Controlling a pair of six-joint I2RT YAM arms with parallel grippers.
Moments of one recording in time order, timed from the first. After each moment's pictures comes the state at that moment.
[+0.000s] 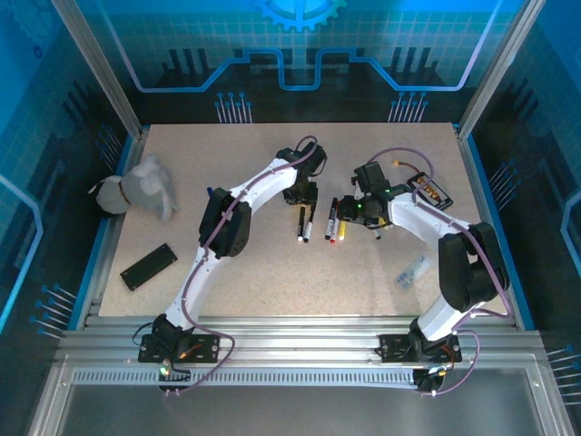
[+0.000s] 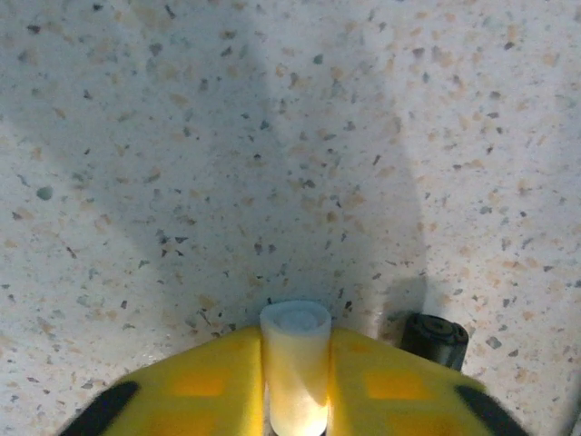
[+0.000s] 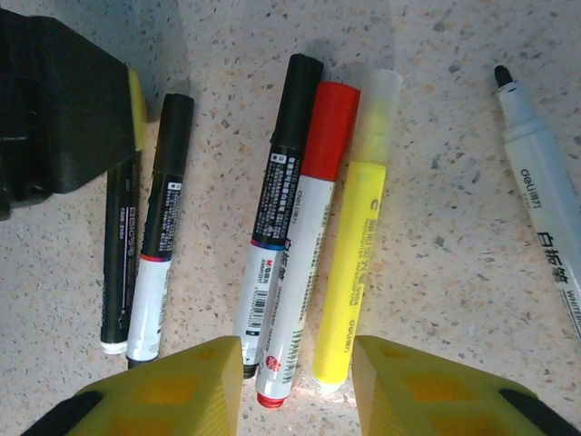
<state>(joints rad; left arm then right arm) -0.55 2.53 2.27 -1.08 -0.01 -0.56 0.36 1.63 1.08 -0.51 -0.15 0.48</state>
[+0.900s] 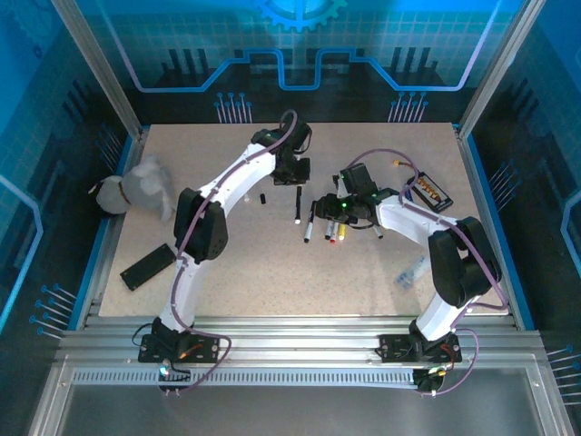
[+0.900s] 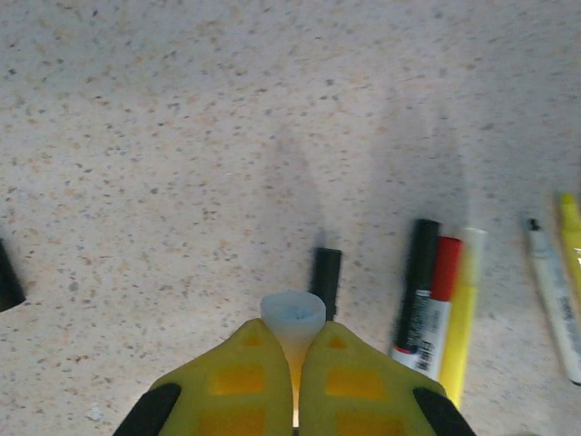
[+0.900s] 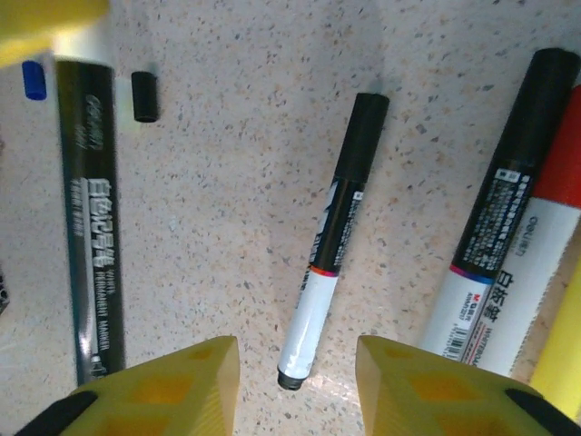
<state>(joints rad) -0.50 2.27 2.17 -1.04 0.08 -0.56 0.44 1.67 1.06 -0.31 -0.31 0.59</state>
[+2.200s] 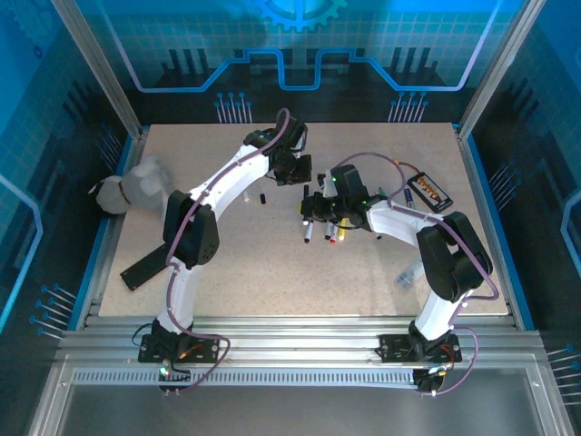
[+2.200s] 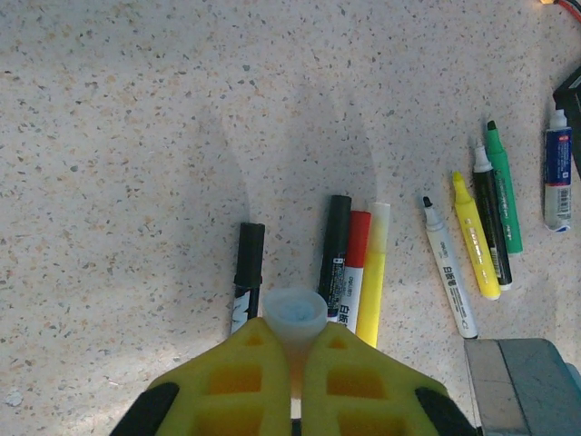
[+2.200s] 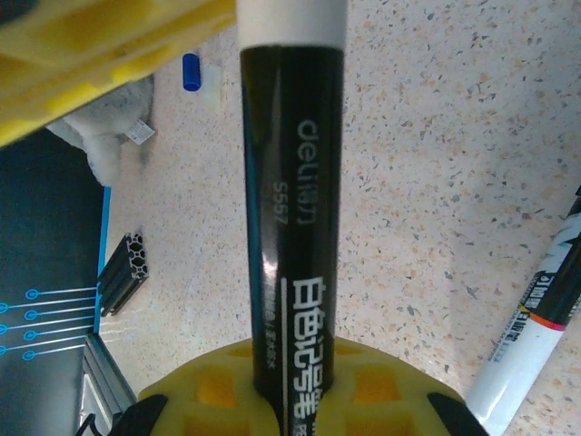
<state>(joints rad) -0.50 2.17 2.05 -0.93 0.21 -0.62 0.49 1.73 1.04 -0.04 -0.50 0.72</state>
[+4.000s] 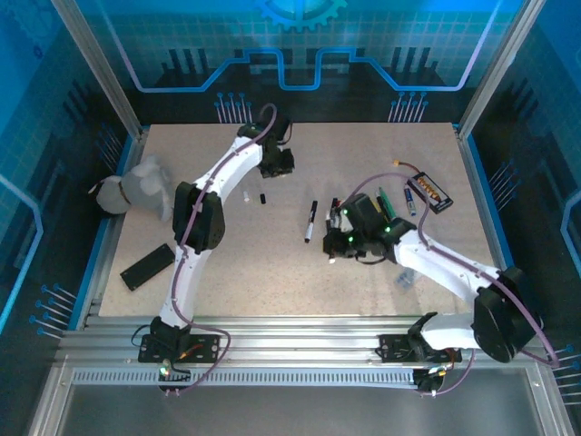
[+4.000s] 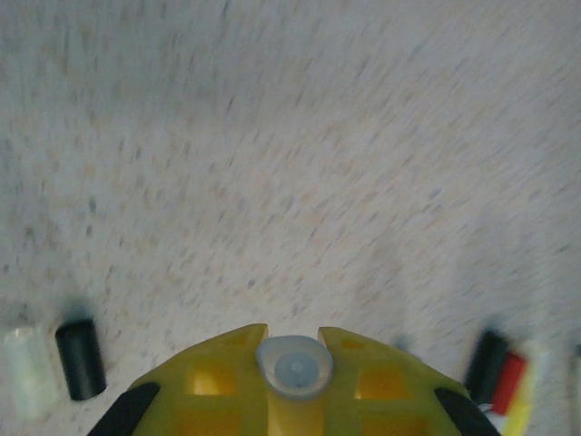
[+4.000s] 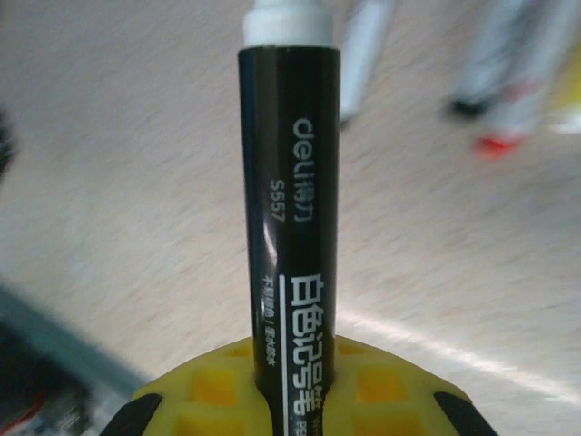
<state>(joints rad) -0.39 2.36 2.19 -1.03 0.07 -0.61 0.58 1.33 0.88 -0.56 -0.21 0.64</state>
